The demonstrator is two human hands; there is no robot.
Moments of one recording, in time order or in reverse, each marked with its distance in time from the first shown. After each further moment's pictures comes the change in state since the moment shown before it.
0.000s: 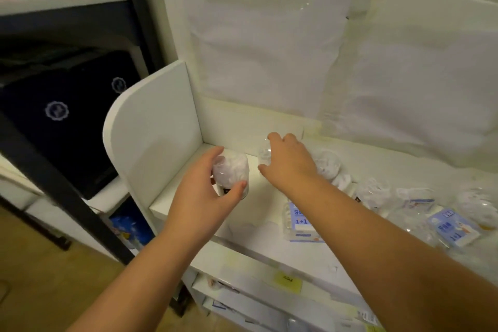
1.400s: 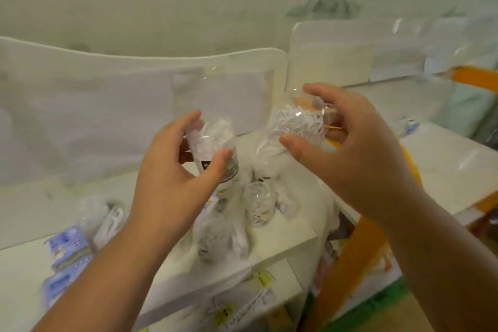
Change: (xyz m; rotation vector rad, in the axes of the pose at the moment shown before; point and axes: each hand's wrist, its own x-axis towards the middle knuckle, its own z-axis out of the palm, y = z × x) left_hand -0.085 0.270 0.167 -0.423 -0.336 0.621; right_hand -0.333 0.211 -0.260 0.322 0.858 0.264
